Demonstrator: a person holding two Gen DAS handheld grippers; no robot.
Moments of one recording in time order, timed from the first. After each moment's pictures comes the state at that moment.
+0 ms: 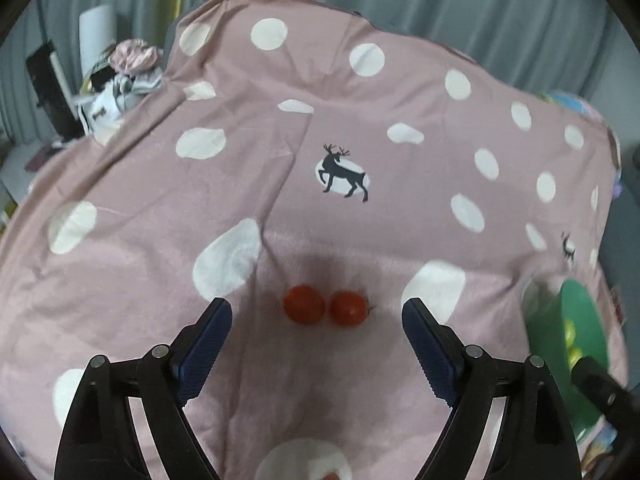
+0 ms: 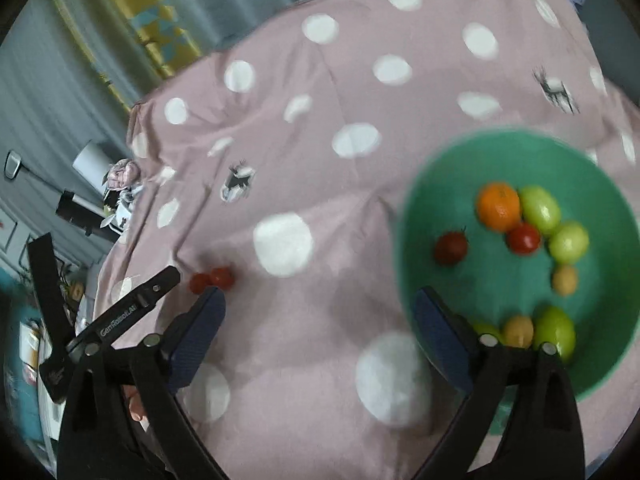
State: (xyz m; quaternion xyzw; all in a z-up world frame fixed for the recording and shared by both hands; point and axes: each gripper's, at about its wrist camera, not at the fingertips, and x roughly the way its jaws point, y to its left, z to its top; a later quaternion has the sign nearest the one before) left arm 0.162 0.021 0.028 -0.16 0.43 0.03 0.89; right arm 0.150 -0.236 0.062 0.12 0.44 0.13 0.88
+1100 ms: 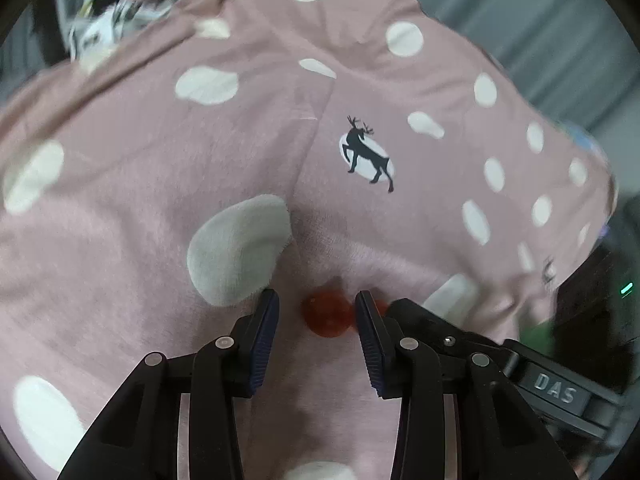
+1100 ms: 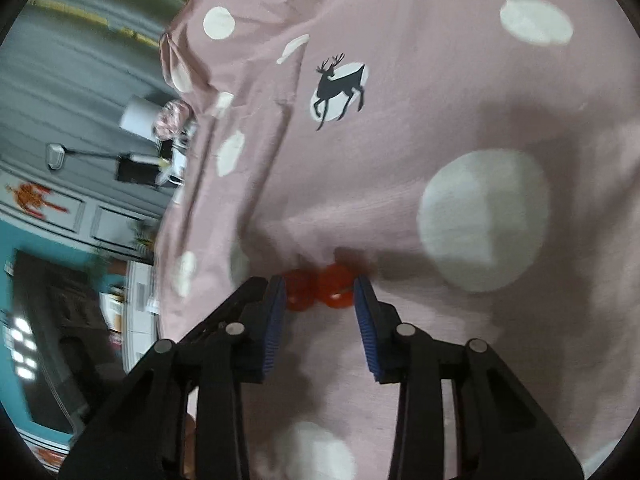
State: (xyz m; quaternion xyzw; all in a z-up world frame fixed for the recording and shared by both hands) left arm 0.182 0.070 -0.008 -0.28 0.46 -0.01 0.84; right arm 0.240 -0.132 -0.028 0.23 0.57 0.26 0.74
